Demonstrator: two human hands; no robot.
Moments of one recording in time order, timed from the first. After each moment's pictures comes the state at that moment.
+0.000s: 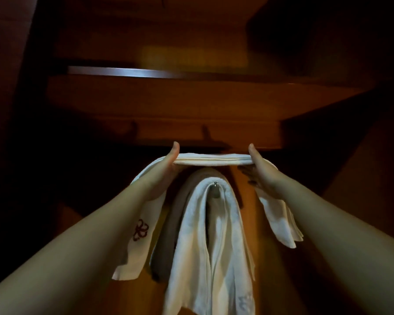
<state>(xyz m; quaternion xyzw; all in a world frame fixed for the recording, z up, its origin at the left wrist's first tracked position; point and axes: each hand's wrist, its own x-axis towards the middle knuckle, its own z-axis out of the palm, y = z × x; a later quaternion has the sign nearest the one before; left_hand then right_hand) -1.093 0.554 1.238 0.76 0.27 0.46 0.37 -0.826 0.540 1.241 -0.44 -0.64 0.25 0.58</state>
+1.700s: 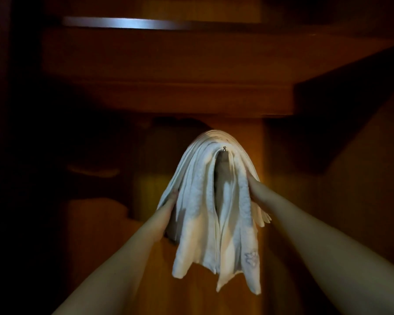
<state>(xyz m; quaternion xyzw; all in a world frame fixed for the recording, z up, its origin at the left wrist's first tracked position) -1.115 0.720 1.048 0.54 0.34 0.55 0.55 -0.819 0.622 1.117 -0.51 -0.61 0.31 0.52</state>
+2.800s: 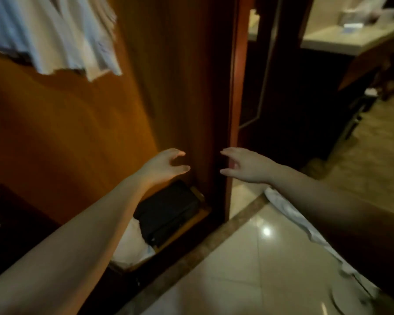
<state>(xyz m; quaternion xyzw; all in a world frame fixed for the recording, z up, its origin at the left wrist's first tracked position) -1.004 0.228 0.799 0.90 0.33 0.02 0.27 -0.787 0.060 0.787 -0.78 -0.60 0.14 0.11</state>
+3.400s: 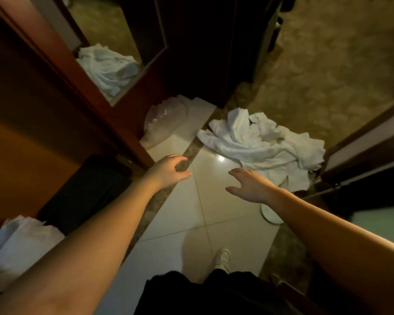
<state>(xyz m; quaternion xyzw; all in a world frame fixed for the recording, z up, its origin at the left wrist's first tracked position) -0.677 0.053 0.617 0.90 0.21 -0.20 0.31 -0.565 -0.194 0.567 -0.87 -0.35 0.33 0.08</state>
